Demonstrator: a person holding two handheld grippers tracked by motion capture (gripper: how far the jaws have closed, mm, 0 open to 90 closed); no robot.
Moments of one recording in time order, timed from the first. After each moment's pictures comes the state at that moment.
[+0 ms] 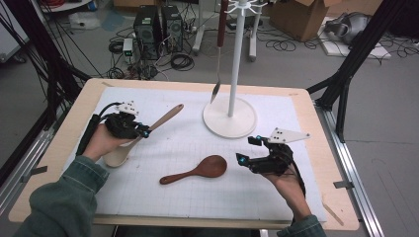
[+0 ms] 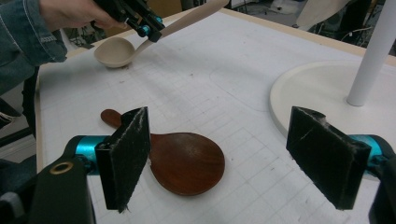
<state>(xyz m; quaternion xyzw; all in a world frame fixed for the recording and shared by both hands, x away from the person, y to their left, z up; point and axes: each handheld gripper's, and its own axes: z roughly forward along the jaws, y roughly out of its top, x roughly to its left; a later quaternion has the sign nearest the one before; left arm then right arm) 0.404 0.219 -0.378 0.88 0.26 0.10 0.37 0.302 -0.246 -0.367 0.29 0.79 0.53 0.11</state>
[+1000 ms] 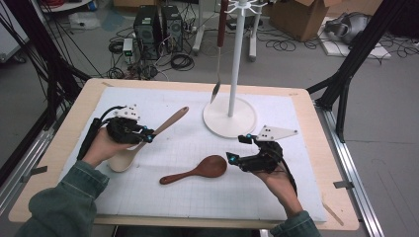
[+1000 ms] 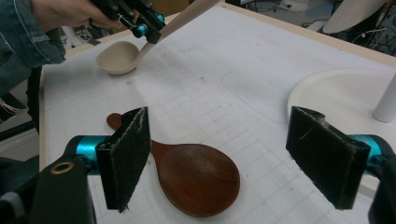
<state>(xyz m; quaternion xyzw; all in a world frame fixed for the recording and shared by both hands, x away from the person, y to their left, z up) 0.383 0.209 -0.369 0.88 0.22 0.09 0.41 0.307 -0.220 -0.364 0.27 0.80 0.53 0.10</state>
